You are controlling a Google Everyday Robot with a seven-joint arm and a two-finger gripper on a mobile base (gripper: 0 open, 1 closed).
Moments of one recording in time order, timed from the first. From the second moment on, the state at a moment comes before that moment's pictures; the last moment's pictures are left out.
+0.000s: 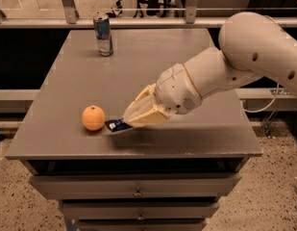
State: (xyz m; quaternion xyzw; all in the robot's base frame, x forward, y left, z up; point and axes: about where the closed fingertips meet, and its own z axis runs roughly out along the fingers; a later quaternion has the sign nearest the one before) arm 0.442 0.019 0.886 -0.67 0.57 0.34 0.33
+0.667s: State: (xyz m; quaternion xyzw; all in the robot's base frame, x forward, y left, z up) arm 0.444 0.027 0.880 -0.67 0.58 0.34 0.33
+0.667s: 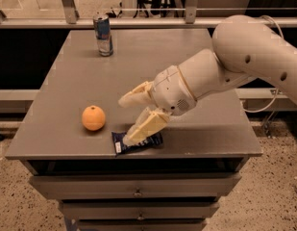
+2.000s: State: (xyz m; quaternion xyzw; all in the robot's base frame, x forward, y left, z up) arm 0.552 -0.080 0.927 -0.61 0.63 0.26 0.42
